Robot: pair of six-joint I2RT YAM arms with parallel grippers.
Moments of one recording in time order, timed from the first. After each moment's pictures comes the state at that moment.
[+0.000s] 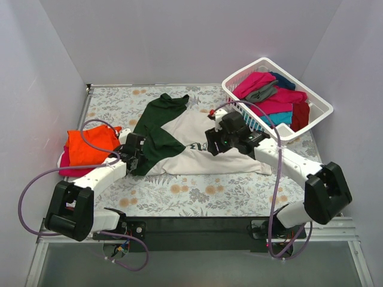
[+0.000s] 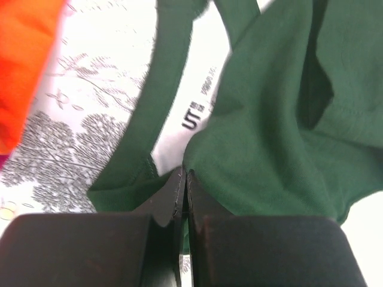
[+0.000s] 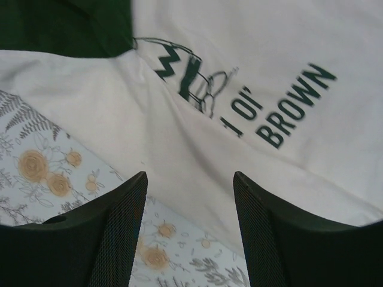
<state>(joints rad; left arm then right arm) -0.33 1.29 0.62 -0.28 -0.36 -0.70 0.62 1.39 0.99 -0.37 -0.10 0.10</state>
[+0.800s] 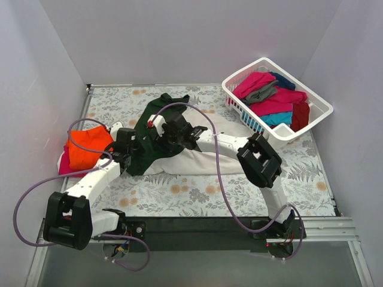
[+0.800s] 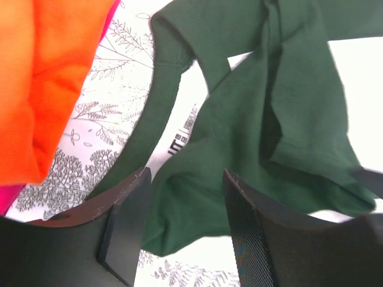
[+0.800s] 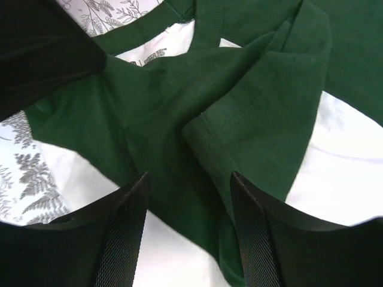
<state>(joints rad) -0.24 1.23 0.66 -0.25 -0.32 -0.67 0.92 2.08 1.56 -0.11 -0.22 -0.17</state>
